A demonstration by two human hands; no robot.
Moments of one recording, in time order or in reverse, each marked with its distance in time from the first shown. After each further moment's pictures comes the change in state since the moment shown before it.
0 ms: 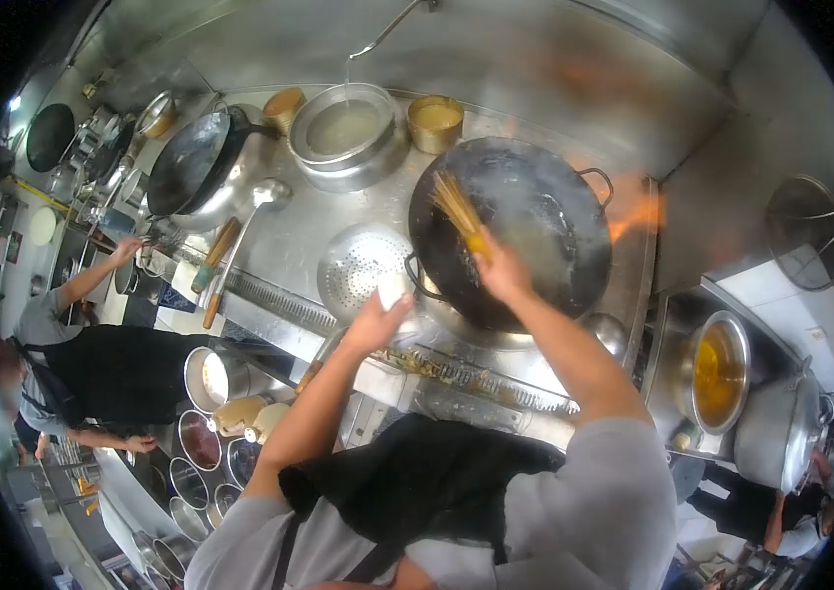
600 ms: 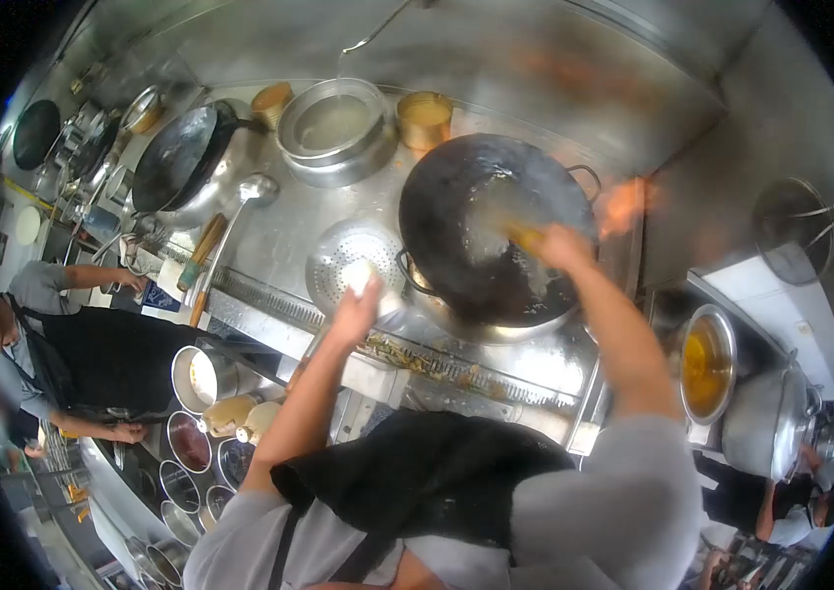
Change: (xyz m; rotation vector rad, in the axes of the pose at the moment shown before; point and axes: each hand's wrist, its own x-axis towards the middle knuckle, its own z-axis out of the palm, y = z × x) left_hand 0.005 -0.013 -0.010 -0.074 0.127 -0.257; right_hand 0.021 0.036 -0.125 -0.298 -0.415 0.123
